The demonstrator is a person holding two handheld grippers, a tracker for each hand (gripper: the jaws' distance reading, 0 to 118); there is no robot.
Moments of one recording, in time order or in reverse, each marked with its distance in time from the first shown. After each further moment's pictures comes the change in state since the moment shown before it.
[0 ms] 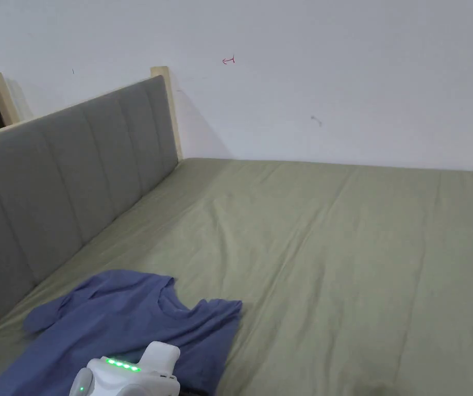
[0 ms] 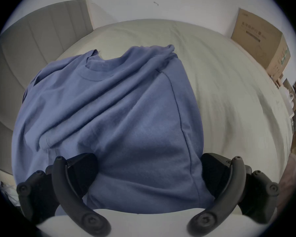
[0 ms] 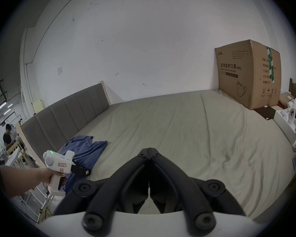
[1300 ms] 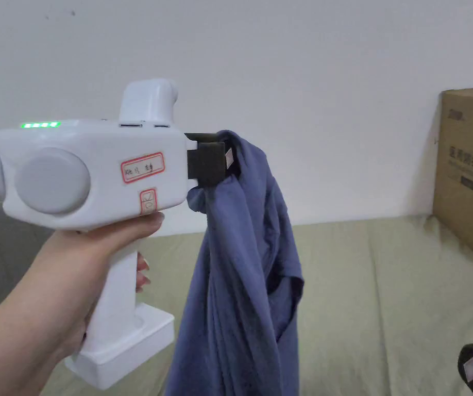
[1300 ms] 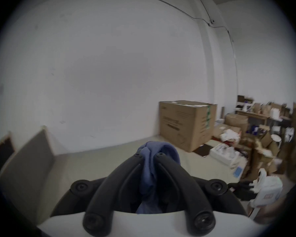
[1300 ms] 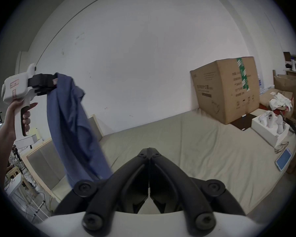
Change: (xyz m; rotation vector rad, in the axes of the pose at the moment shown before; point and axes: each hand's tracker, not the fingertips) left arm 0.288 0.212 0.396 0.804 -0.445 -0.295; right arm 0.086 0.064 0.143 0.242 -0.093 -0.126
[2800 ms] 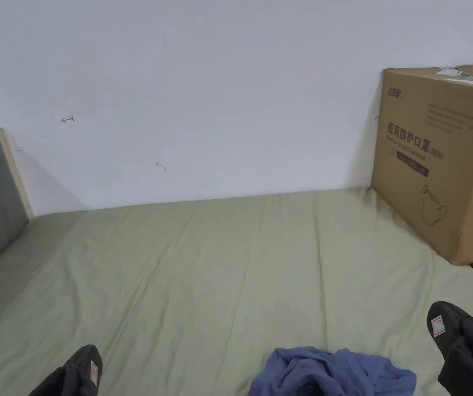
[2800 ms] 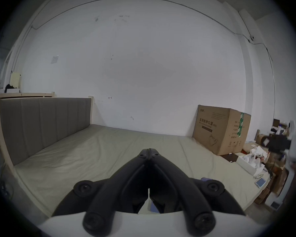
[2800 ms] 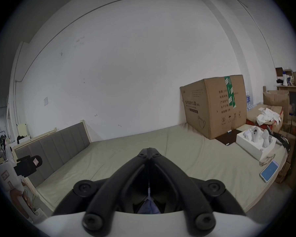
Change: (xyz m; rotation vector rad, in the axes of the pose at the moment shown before) left arm 0.040 -0.258 0.129 0.141 0.478 0.167; right arm 0.003 -0.008 0.024 0.123 -0.080 0.102
